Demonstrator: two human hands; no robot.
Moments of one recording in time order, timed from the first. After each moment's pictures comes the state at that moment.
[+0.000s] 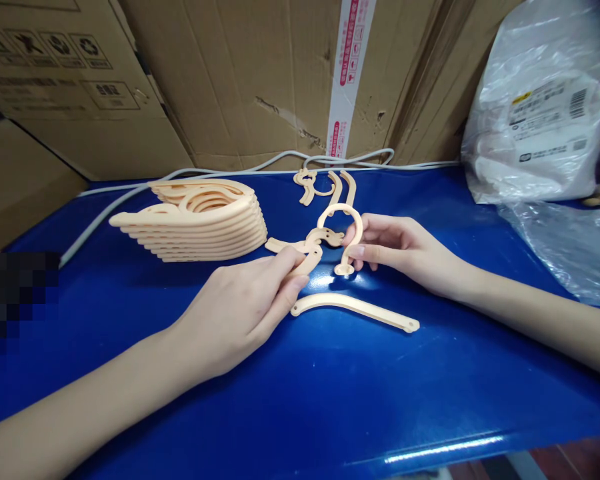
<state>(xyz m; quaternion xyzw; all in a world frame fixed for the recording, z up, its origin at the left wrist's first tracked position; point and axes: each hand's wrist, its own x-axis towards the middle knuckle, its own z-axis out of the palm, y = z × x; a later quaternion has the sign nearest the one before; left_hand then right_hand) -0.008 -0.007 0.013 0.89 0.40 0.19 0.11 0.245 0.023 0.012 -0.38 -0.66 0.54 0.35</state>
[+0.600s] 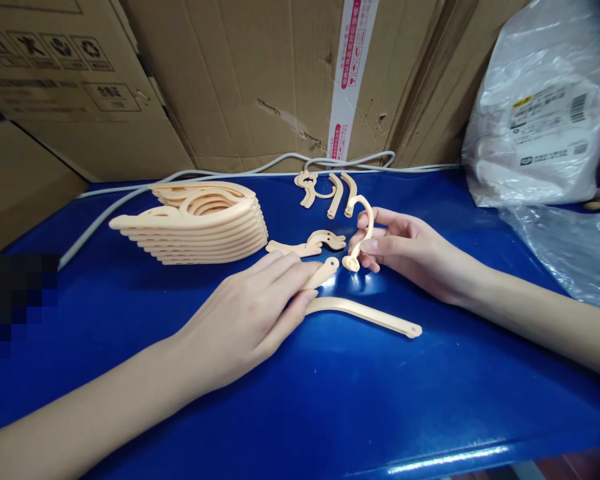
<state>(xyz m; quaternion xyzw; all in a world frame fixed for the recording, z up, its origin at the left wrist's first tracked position) -0.007 -0.005 0.005 0.92 0.30 0.23 0.07 0.244 0.026 0.011 -0.38 -0.52 0.64 0.41</state>
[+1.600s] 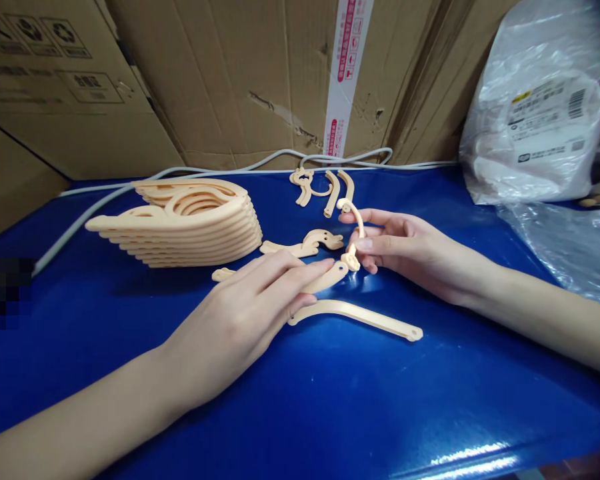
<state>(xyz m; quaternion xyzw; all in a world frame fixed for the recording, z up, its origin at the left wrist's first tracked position) -0.008 -0.003 -0.003 0.92 0.27 0.28 0.02 0.246 0.026 0.015 -0.38 -0.50 0.67 0.39</state>
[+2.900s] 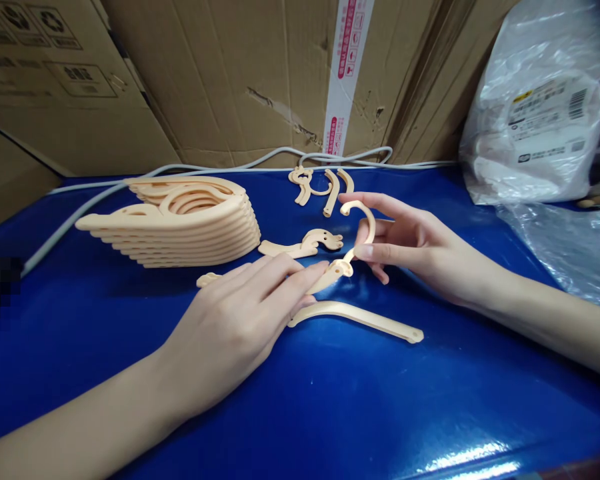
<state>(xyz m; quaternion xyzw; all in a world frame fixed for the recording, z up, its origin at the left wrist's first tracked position) -0.007 -0.005 -0.002 0.92 0.28 0.26 -0.05 0.248 0.023 0.017 -0.39 -0.61 0.58 0.38</state>
